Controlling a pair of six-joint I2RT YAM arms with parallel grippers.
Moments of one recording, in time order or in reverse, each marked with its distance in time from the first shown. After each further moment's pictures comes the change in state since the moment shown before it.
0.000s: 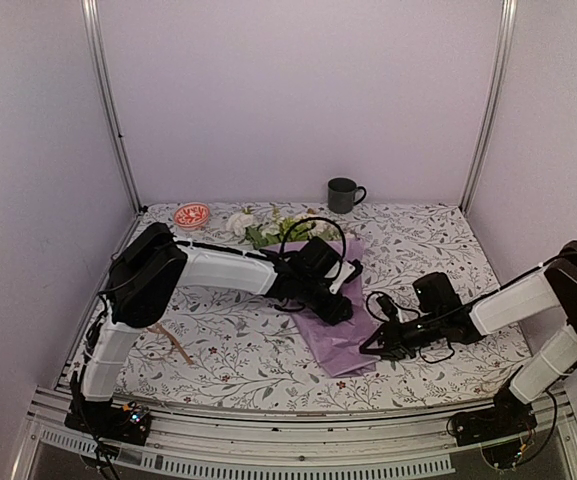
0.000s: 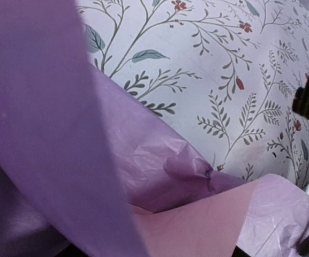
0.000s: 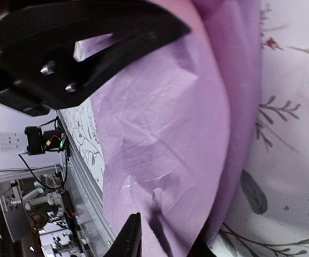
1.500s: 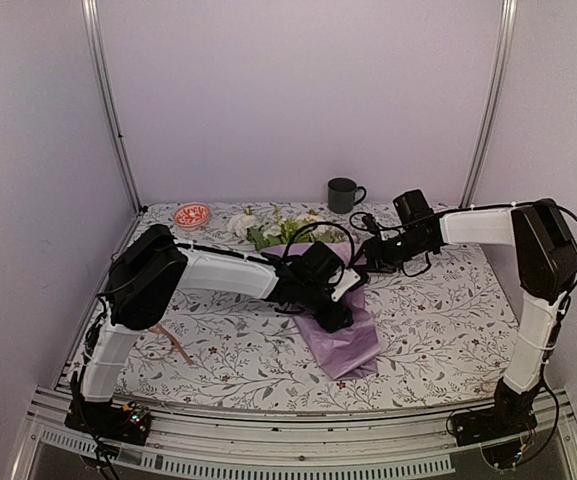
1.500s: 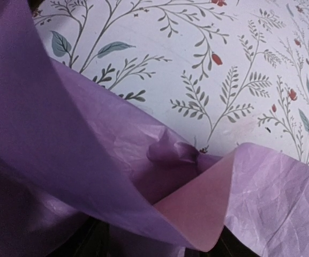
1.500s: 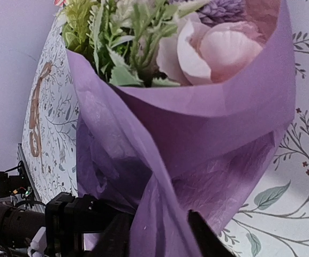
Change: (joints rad) left arm -0.022 -0.007 -0.019 -0.009 0.000 0.146; right arm -0.198 0.358 0.839 -0.586 0.112 -0.502
